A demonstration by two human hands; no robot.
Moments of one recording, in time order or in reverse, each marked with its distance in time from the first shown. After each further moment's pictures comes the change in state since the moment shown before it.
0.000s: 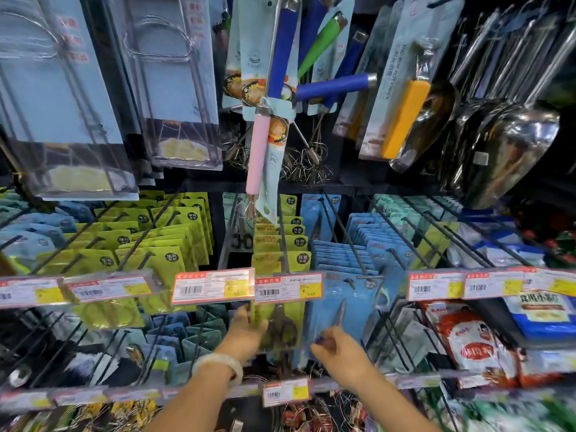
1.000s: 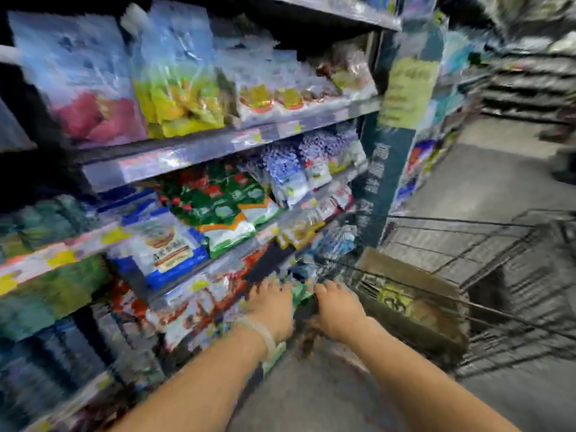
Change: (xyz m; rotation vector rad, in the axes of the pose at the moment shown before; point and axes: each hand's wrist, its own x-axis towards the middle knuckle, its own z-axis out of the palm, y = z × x) left_hand -0.303 0.293 0.526 1.148 -0.442 1.014; right_hand -0.285 0.420 -0.359 -0.622 0.464 0.460
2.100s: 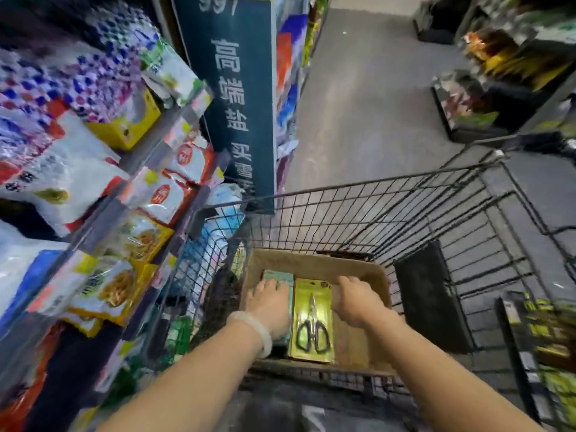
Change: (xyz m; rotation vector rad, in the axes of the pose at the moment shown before) left_hand 0.478 0.285 0.071 0.063 -0.430 0.438; right_hand 0.255 0.438 0.112 0.377 -0.372 0.698
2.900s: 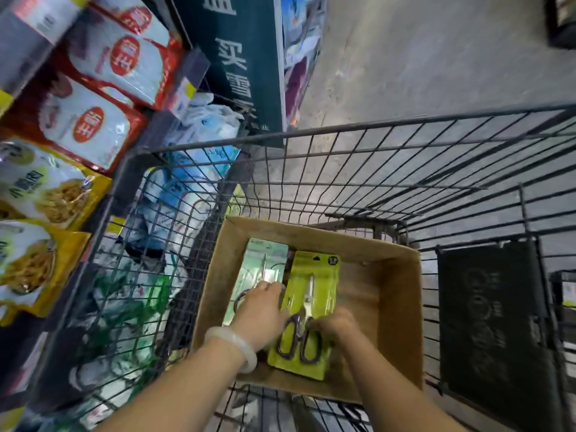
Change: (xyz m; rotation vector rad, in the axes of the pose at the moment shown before) left_hand 0.134 0.002 0.090 -0.342 -0.176 -0.174; right_hand 0.145 0.040 0.144 0.735 -0.459 0.539
